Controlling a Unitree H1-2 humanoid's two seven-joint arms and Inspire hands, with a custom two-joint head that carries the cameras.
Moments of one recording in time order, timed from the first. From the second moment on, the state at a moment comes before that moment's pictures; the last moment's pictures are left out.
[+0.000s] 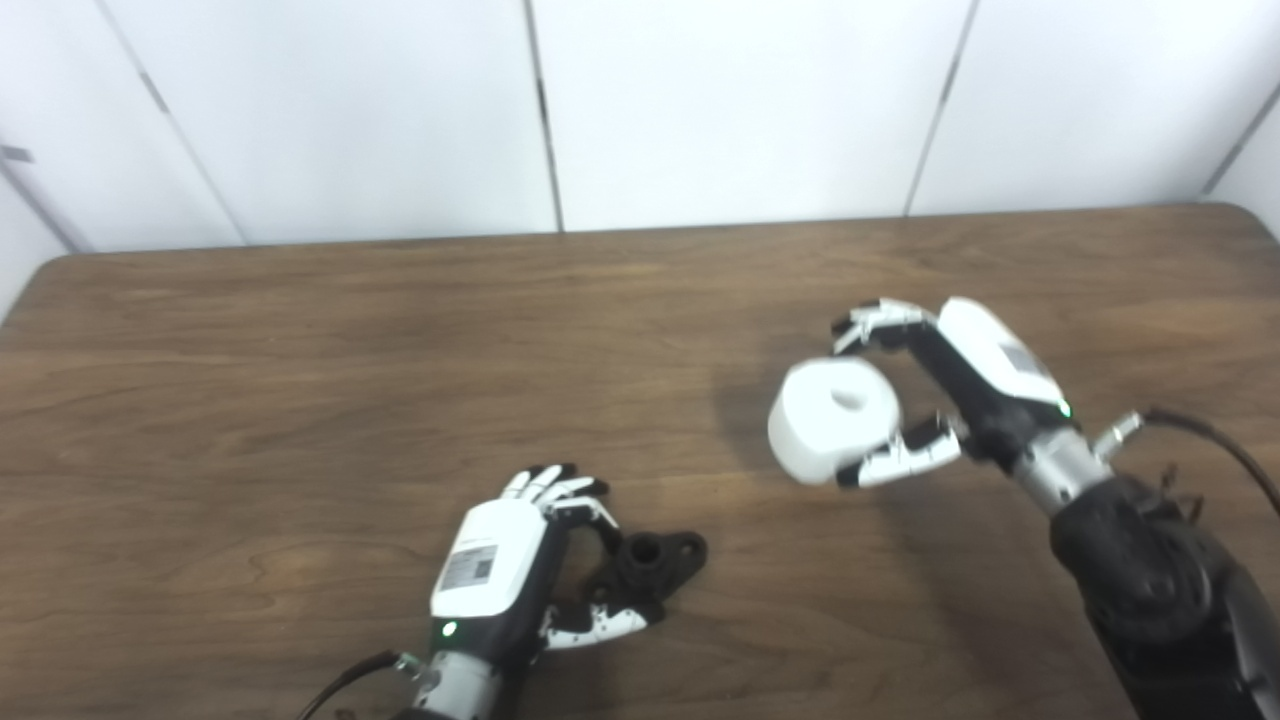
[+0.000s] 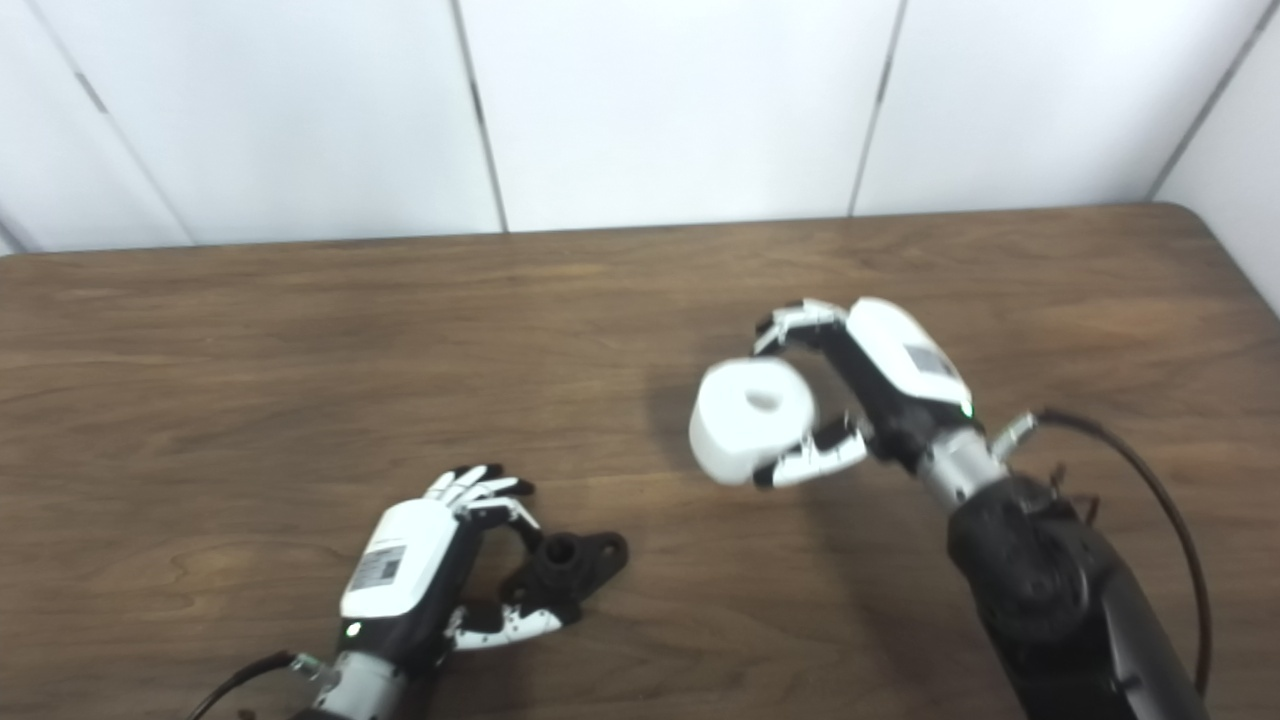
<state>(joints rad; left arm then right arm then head) 0.19 0.14 -0.39 -0.34 0.99 0.12 -0.08 -0.12 -0.42 0.18 -0.47 -0.60 0.29 0.34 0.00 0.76</state>
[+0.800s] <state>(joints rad) 0.14 0.12 -0.43 -0.31 1.01 0.15 -0.08 -0.11 -0.33 0.24 -0.64 -0.62 0.35 0.50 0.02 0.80</state>
